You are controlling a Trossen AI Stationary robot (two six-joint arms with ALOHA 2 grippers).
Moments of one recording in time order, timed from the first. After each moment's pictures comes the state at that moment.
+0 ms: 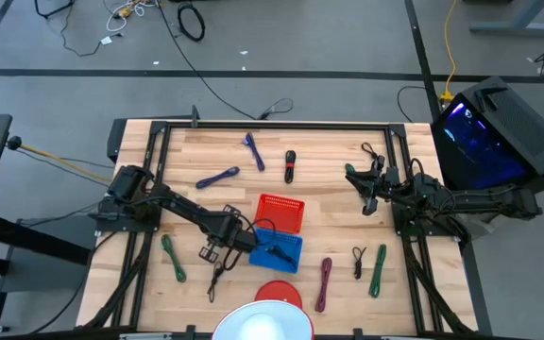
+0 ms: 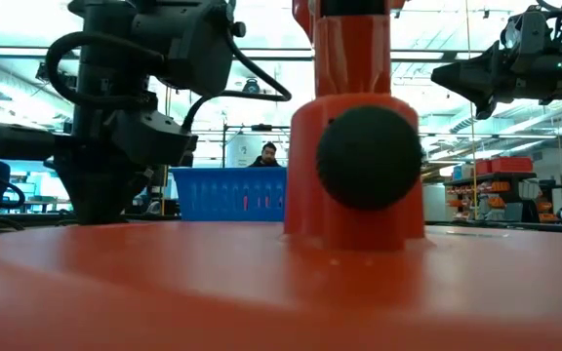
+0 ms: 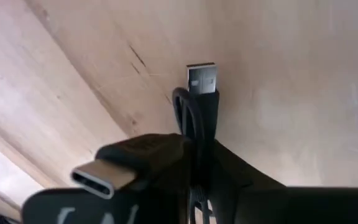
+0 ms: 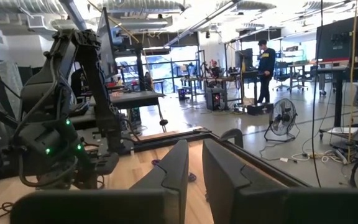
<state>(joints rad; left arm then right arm) -0.29 1.91 1.13 -0.96 -0.18 0.13 -0.07 0.37 0.02 0.53 0.22 0.05</state>
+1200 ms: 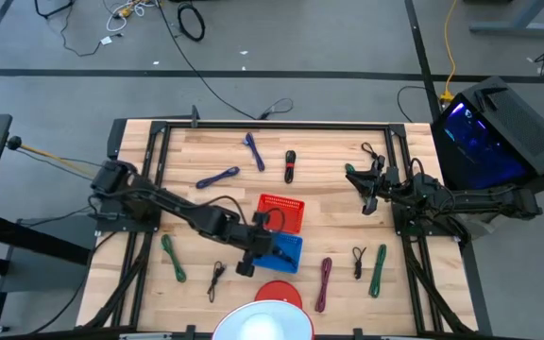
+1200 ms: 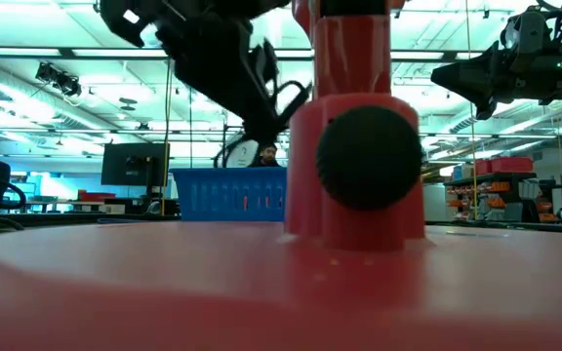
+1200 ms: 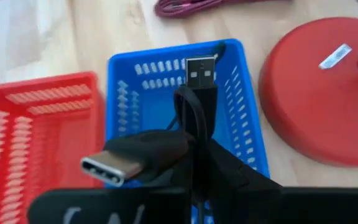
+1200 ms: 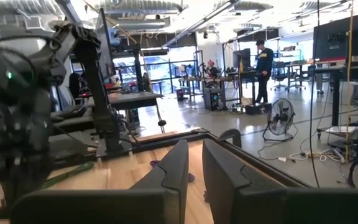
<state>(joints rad) -0.33 1.75 1.17 -0.27 -0.11 0.03 -0.08 0.37 0.02 0.53 0.23 0.05</state>
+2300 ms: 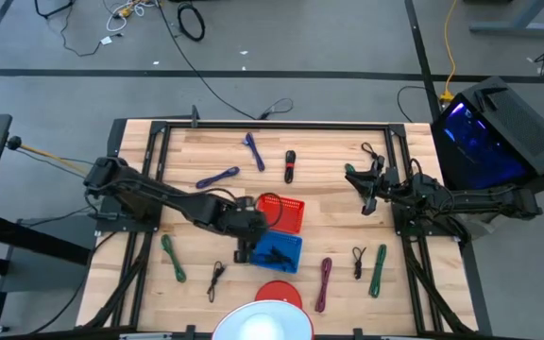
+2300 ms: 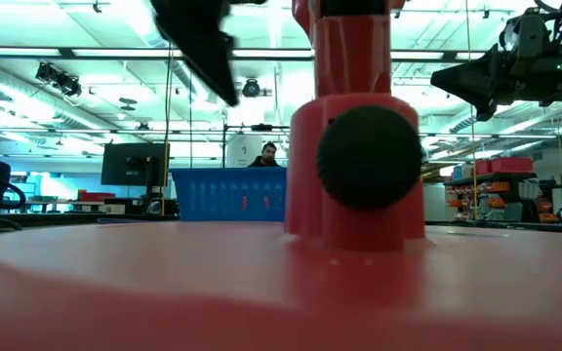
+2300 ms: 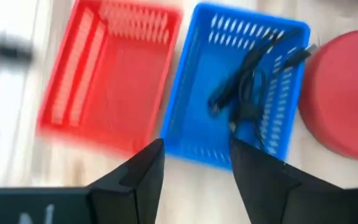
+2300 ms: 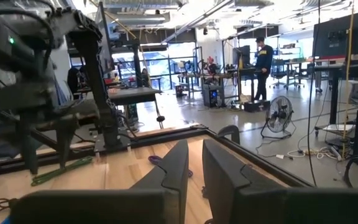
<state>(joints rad) -0.31 1.67 1.34 -0.75 -0.22 -0.32 -0.08 0.37 0.02 0.51 0.23 0.04</state>
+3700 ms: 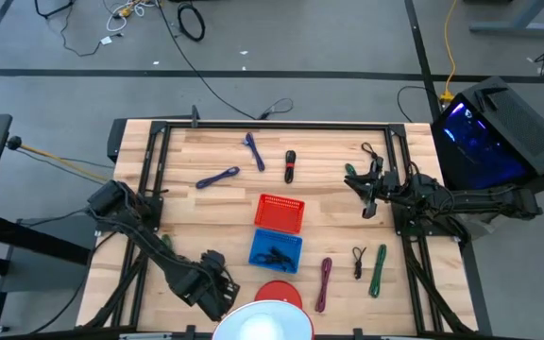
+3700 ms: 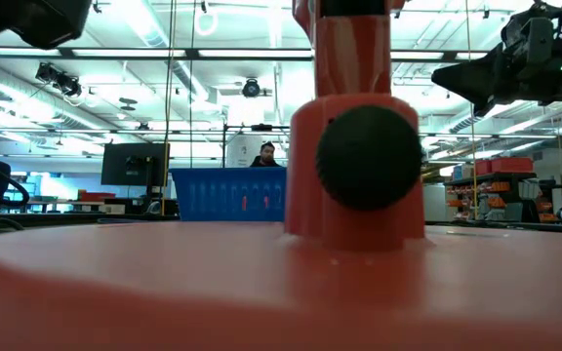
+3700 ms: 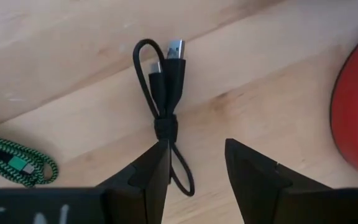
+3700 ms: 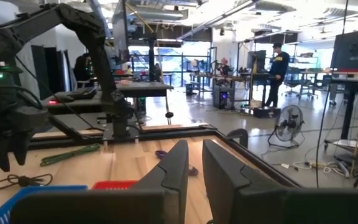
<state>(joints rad) -0.74 1.85 1.34 -0.95 -0.17 -1.91 -0.08 0.37 0.02 0.50 0.15 -0.04</state>
